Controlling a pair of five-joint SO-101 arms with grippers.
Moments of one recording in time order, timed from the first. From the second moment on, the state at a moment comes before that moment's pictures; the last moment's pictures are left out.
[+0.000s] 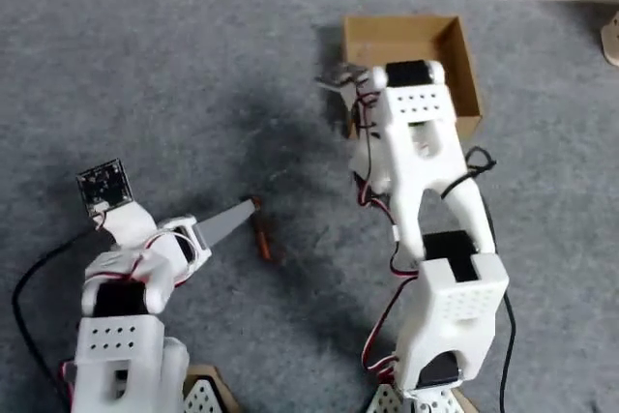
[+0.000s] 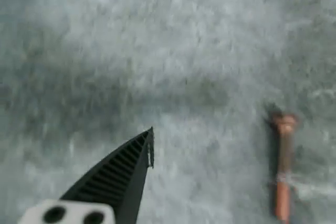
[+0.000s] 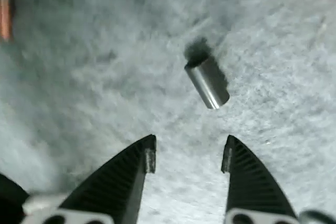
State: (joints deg) left arm -9.6 -70.3 80.4 52.3 25.3; right arm -10.9 19.5 -17.2 100.1 39.7
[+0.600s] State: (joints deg) left arm 2.7 -70.4 83.6 53.9 34.3; right arm -6.4 19.5 -12.1 100.1 67.9
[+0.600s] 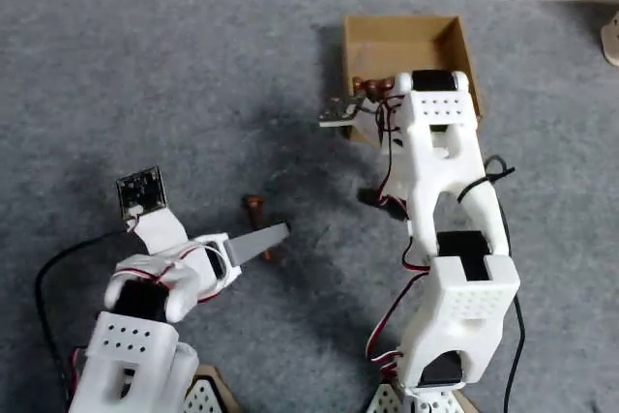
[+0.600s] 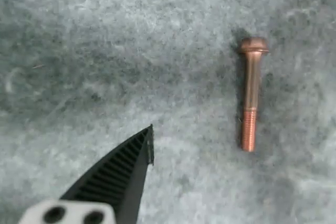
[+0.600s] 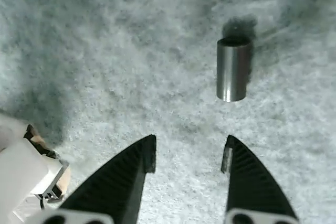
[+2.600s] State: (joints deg) left arm -2.8 -70.4 87.4 44.5 43.0; right arm -12.9 11.6 0.0 87.5 81.3
